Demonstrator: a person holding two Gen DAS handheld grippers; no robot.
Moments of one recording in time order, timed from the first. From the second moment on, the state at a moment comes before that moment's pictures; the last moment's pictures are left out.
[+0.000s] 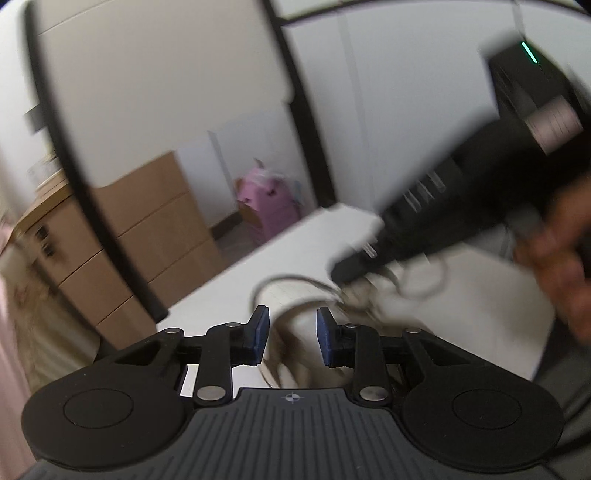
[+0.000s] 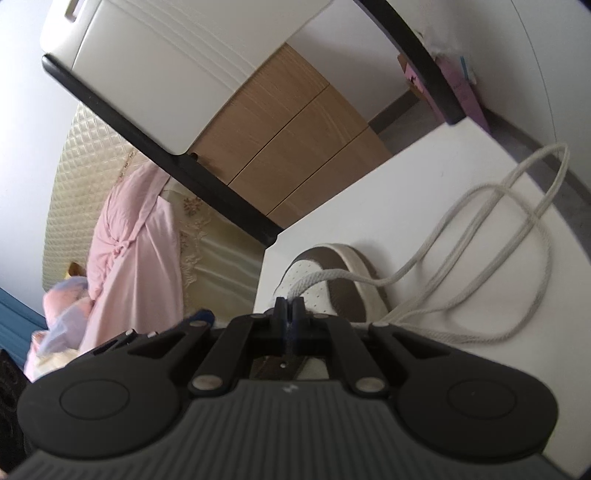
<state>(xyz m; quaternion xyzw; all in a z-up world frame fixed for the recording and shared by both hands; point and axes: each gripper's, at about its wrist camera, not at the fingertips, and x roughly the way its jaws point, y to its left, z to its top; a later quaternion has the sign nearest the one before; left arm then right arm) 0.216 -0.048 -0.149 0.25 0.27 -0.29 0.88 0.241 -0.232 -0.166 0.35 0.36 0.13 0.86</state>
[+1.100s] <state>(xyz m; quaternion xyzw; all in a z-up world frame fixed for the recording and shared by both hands) 0.217 -0.063 -0.185 0.34 0.24 -0.36 0.84 0.241 -0.213 -0.150 0.18 0.37 0.15 0.90</state>
